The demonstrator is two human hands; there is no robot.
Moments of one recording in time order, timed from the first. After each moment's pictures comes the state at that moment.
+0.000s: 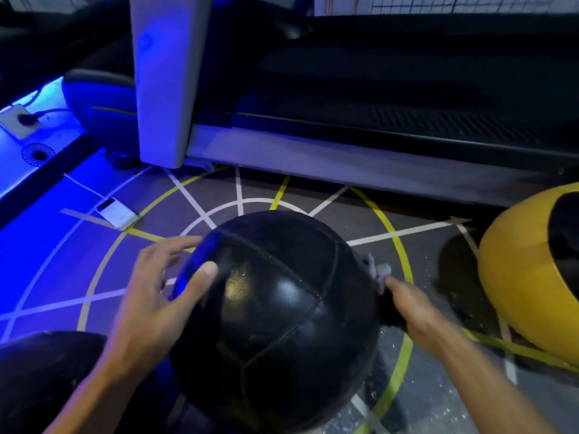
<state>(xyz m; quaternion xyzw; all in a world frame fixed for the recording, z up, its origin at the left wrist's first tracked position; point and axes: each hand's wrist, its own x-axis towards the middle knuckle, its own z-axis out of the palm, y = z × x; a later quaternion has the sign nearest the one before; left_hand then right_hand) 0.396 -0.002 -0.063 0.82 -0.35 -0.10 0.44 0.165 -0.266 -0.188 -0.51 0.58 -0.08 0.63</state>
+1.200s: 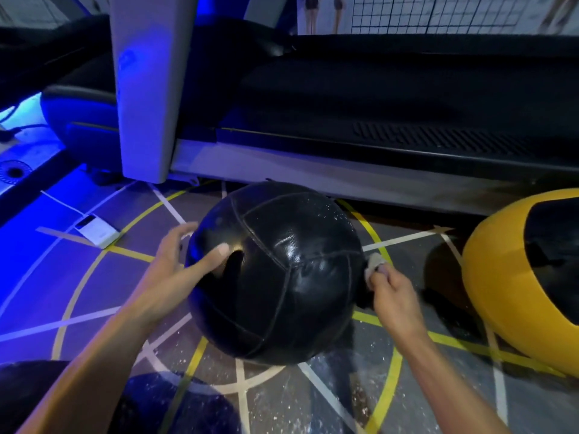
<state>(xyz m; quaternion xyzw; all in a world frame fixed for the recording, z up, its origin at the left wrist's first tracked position) 0.435 -0.068 -0.075 0.81 -0.28 -0.25 0.46 0.176 -0.258 -0.161 -0.65 0.53 -0.23 0.49</state>
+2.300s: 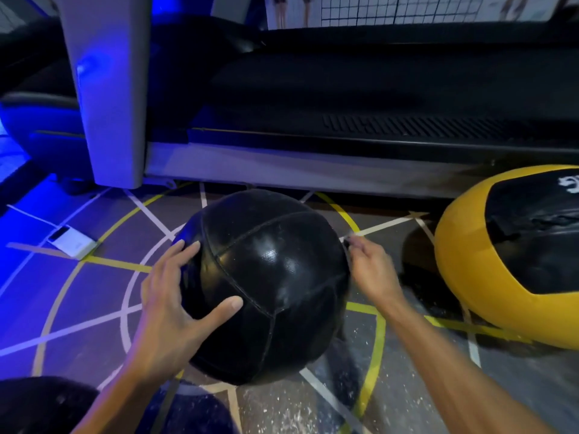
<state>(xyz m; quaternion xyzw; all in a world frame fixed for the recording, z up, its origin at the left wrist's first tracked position) 0.378 -0.046 -0.099 0.83 -0.41 -0.09 0.38 0.185 -0.280 -0.153 -0.73 0.46 -0.26 0.43</state>
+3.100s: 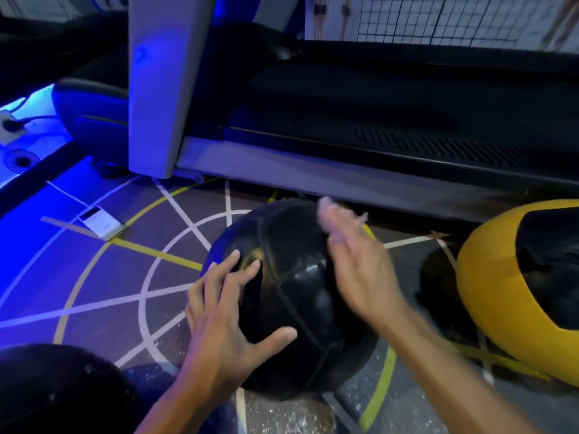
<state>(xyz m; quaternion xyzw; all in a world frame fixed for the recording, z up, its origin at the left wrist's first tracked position) 0.337 -0.040 -0.115 0.82 -0.44 -0.02 0.37 0.216 -0.234 -0.077 -0.85 0.26 -0.31 0.34</state>
